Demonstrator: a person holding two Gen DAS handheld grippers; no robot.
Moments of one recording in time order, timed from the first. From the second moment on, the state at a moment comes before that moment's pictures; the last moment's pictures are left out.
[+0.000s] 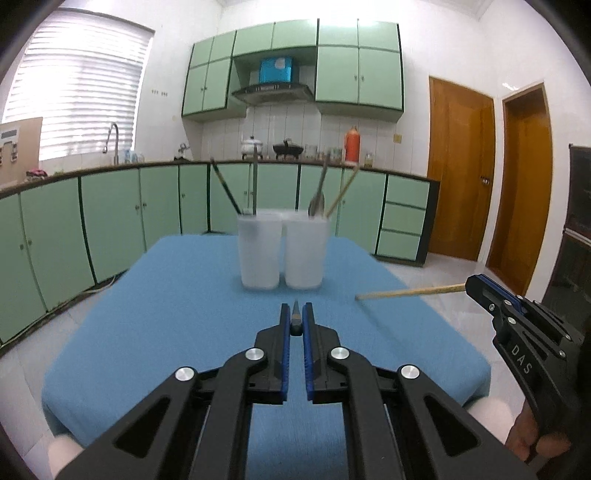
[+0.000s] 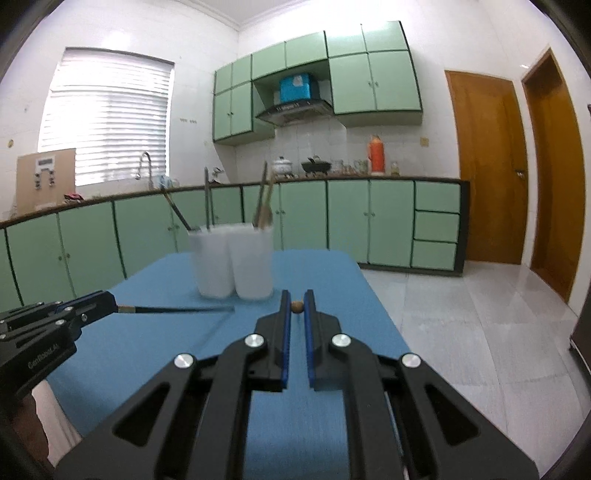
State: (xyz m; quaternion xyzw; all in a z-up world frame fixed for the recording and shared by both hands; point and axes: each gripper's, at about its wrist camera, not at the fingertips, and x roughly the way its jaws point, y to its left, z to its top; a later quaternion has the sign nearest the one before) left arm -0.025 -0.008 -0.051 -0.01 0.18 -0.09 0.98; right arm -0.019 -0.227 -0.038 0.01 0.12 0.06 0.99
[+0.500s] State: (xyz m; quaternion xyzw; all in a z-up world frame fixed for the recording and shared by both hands) left arm 0.016 0.016 0.031 -0.03 0.17 -0.10 0.98; right arm 0.038 -0.221 0.062 0.02 0.15 0.16 0.98
